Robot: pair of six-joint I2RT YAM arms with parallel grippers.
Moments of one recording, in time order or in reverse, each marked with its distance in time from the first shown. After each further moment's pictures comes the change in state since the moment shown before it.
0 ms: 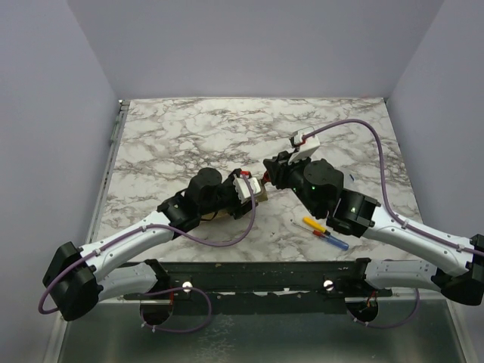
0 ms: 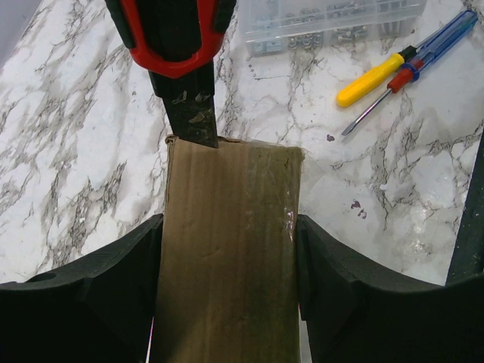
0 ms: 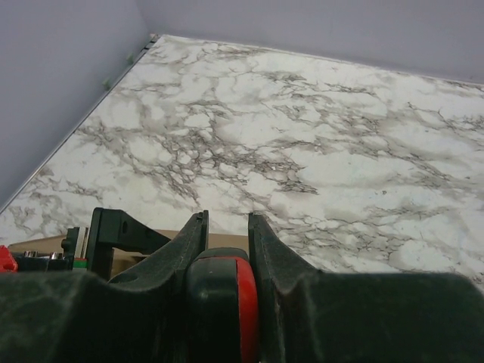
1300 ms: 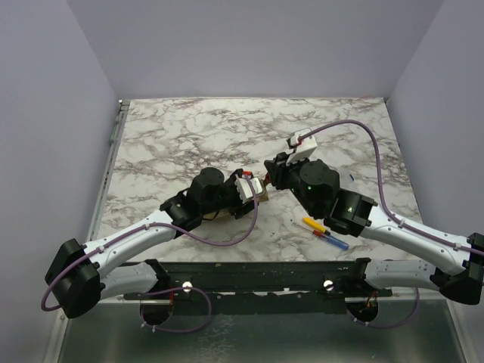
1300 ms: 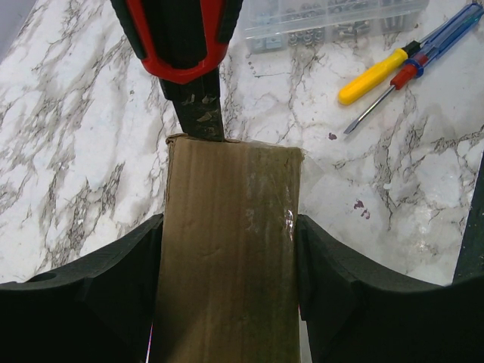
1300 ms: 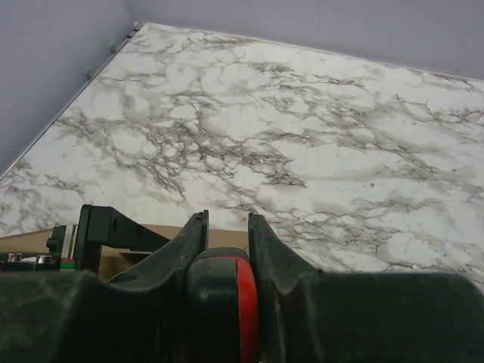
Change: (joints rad) left arm -0.001 0.028 0.000 0.018 0.000 0.011; right arm 0.000 0.011 -0.012 -0.008 0.022 -0.017
